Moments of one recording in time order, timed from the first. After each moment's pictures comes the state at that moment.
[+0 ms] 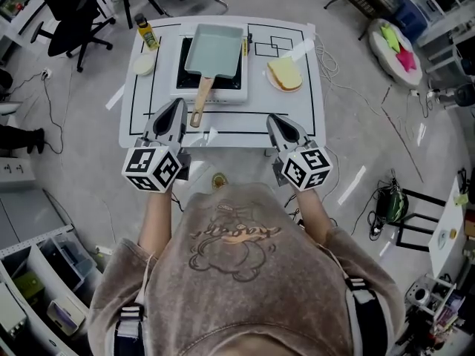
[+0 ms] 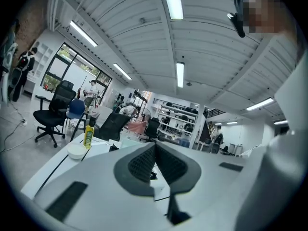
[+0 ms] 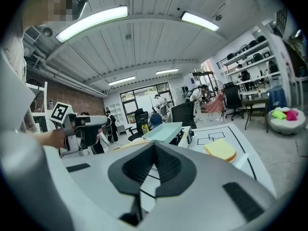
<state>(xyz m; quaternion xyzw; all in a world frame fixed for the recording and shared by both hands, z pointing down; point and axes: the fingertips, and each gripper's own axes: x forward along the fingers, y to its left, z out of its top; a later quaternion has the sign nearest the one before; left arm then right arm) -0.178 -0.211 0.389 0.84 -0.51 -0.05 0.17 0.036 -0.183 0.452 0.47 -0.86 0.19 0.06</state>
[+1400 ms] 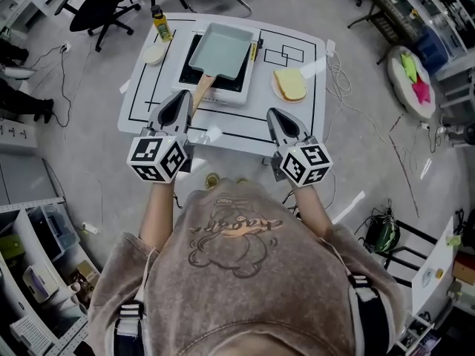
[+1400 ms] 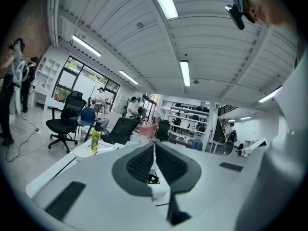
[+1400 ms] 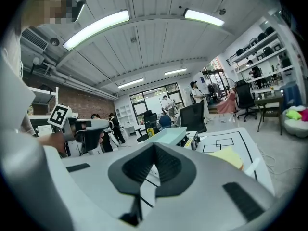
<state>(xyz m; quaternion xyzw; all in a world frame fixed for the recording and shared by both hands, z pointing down) -0.148 -0.212 0.381 0.81 -0.57 -0.03 0.15 0.055 -0.215 0.438 0.41 -0.89 0.18 0.05</state>
